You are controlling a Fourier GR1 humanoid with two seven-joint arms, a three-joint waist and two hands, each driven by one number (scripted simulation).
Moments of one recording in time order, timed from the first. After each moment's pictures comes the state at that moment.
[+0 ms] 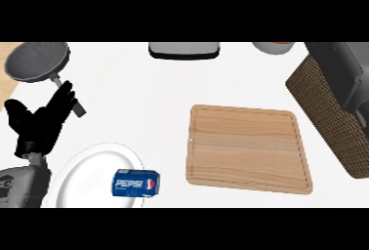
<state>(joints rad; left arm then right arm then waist) -0.22 0.26 0.17 -1.38 0.05 -0.08 0.22 -1.41 -0.39 -0.06 -0.20 1.34 -0.79 1.16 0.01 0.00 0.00</state>
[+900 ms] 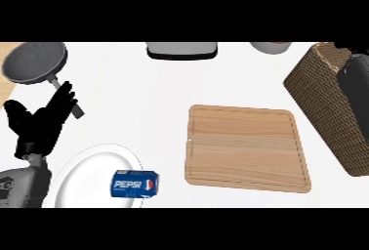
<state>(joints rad) -0.21 0.25 0.18 -1.40 0.05 -0.07 0.23 -1.08 -0.49 -0.17 -0.38 1.28 -0.92 1.07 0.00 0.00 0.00</state>
